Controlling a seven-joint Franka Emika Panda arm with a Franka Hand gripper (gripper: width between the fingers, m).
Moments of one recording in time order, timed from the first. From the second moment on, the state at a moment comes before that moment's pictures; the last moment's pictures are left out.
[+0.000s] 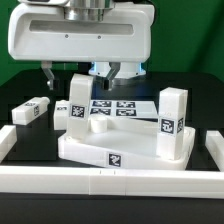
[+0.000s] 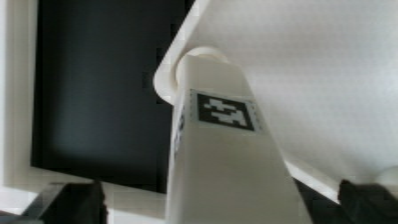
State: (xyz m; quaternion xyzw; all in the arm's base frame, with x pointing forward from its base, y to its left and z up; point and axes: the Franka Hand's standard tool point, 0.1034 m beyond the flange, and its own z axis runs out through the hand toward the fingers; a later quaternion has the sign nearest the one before) arm 0.569 -0.089 0.118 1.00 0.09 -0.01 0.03
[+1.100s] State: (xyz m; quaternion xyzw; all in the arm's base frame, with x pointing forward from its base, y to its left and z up) arm 0.560 -0.093 0.121 1.00 -0.05 0.03 0.00
